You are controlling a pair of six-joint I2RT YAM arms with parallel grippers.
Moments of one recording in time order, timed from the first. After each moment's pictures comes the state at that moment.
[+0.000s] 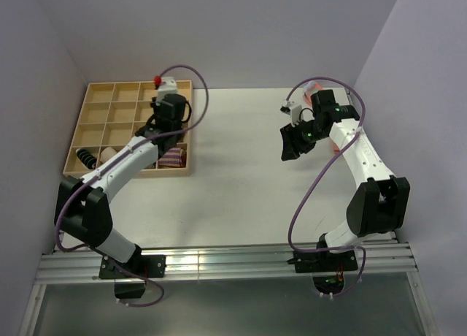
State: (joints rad) left arm -0.54 1.55 1.21 -0.13 -0.72 -0.19; right arm 0.10 1.53 1.39 -1.06 -0.56 -0.43
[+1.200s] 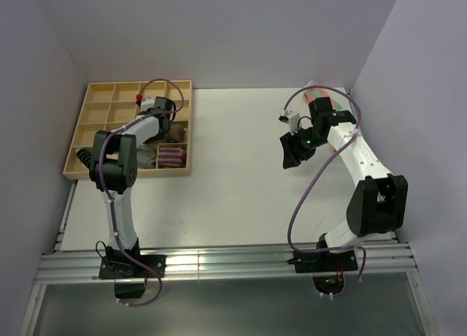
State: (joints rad) left arm -0.20 2.11 1.51 -0.48 -0.73 -0.49; right arm 0.10 1.53 1.30 -1.05 -0.54 -0.49
